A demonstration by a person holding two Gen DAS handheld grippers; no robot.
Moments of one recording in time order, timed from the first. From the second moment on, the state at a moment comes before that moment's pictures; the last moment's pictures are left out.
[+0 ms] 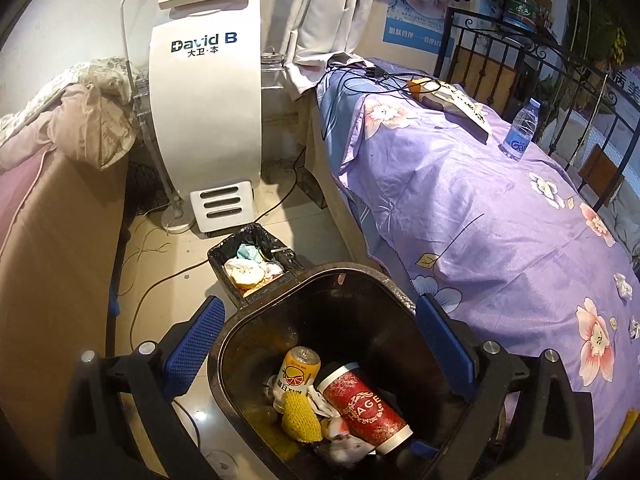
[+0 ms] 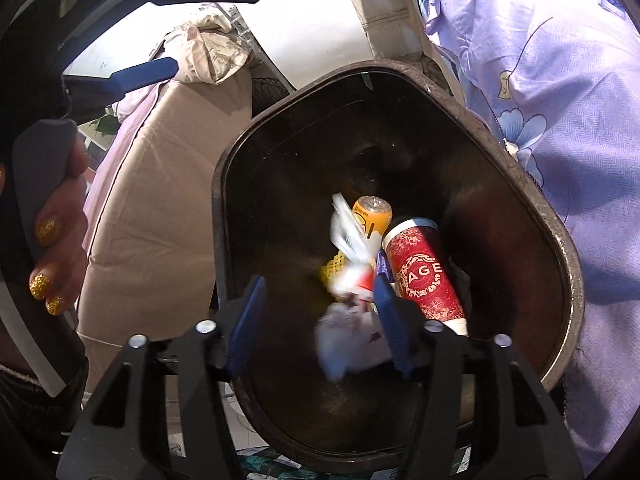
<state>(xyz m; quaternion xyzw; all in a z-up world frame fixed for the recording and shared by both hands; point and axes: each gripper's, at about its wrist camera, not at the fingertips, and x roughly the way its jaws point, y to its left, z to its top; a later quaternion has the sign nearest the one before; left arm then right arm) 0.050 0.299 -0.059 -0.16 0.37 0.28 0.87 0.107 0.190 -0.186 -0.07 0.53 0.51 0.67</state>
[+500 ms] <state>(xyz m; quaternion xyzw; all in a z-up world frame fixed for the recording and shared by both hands) 0.068 0.280 -0.056 -0.16 0.38 0.25 0.88 0.110 0.157 -0.159 -0.04 0.49 0.51 0.70</state>
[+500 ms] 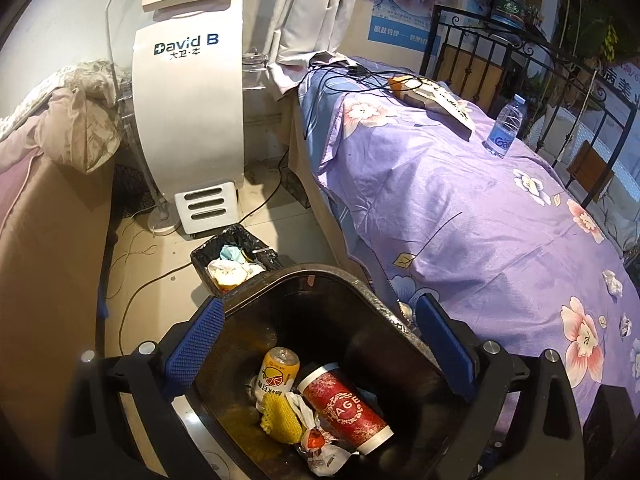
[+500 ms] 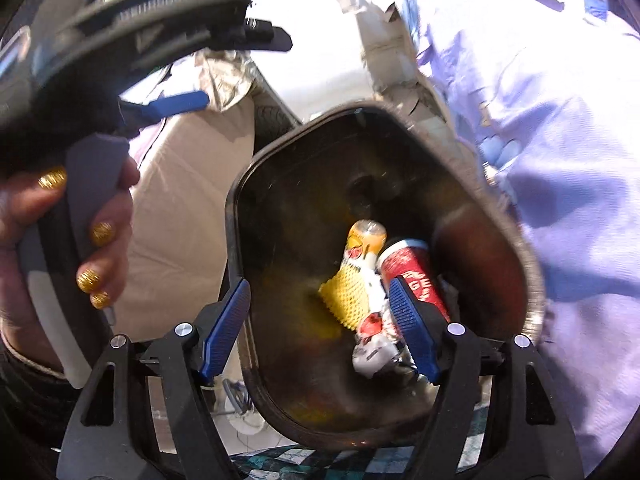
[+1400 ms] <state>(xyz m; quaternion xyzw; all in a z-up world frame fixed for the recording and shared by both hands) 0.189 0.071 -0.073 0.02 0.44 -0.03 0.90 0.199 -0.125 -0.097 0.07 0.49 0.25 0.83</state>
